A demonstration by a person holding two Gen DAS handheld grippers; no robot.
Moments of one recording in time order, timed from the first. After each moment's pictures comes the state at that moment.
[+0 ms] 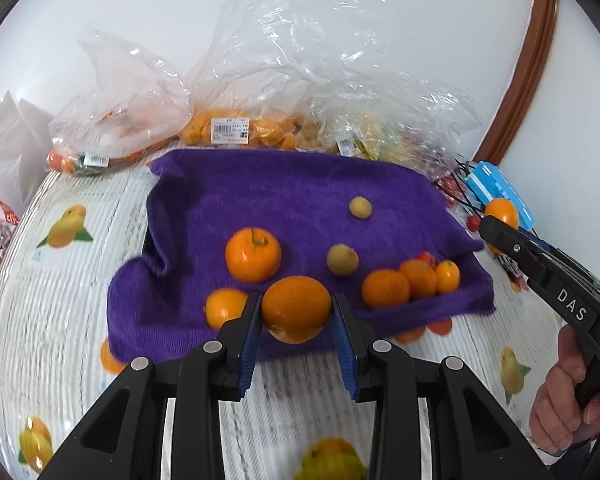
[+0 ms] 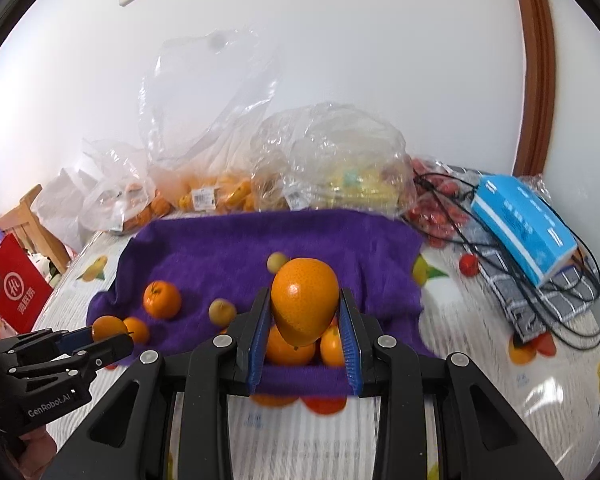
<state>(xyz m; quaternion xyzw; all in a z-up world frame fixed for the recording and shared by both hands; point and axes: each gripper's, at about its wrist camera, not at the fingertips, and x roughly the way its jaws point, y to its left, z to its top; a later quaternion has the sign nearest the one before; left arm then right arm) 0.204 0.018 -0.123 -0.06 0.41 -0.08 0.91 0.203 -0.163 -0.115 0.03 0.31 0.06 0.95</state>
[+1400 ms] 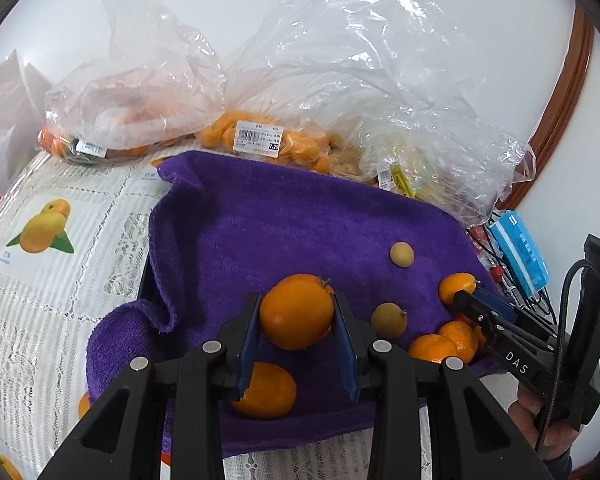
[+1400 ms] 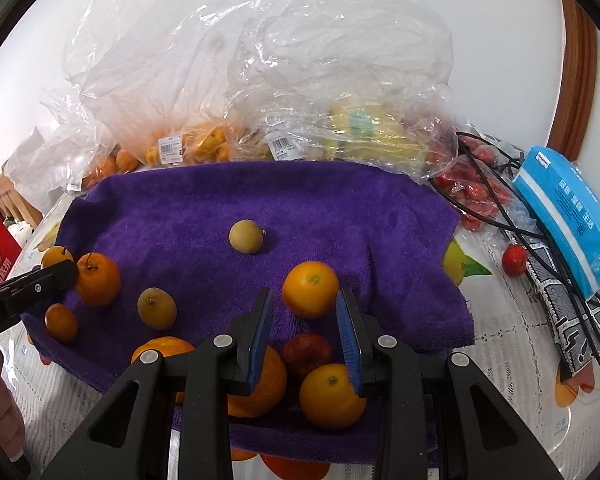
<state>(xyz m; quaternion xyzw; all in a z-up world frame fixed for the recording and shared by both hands) 0.251 0.047 -0.155 -0.13 0.38 -0.07 0.91 0.273 -0.162 -0.182 0.00 0.36 0.07 0.93</state>
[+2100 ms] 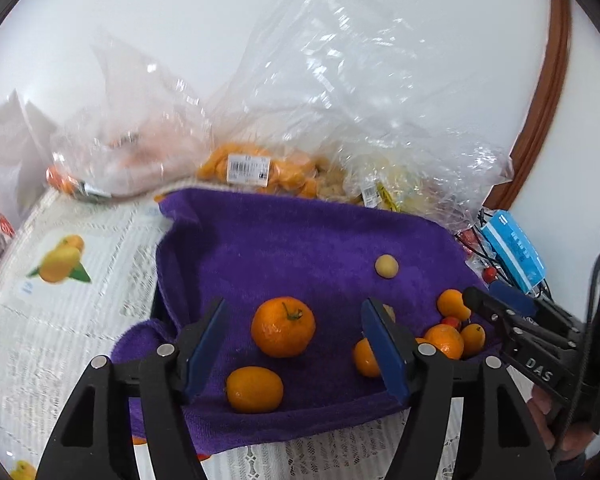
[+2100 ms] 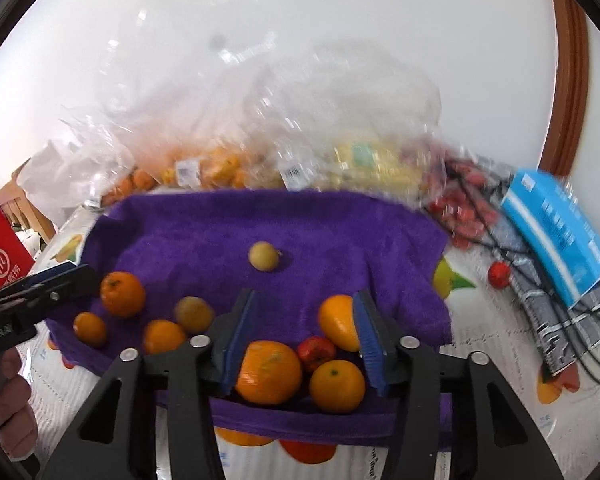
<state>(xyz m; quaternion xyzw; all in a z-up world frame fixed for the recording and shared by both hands) 0.233 0.036 -0.126 -0.09 0.34 -0.07 0.93 0.246 -0.159 -0.150 0.00 0.33 0.07 0.94</state>
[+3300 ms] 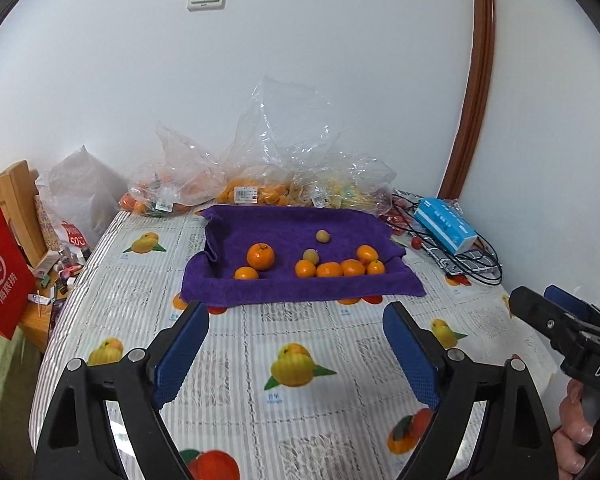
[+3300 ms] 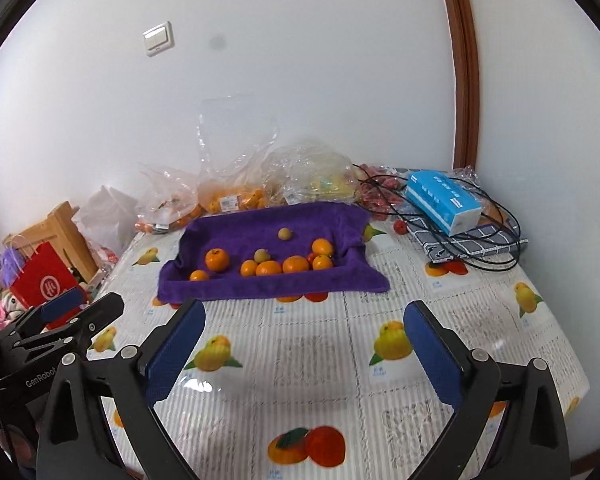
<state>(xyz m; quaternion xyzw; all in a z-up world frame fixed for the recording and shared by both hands) 0.013 0.017 -0.033 -0.04 0.30 -0.05 0.95 -0.007 -0.185 -0.045 0.06 0.29 0.03 0.96</state>
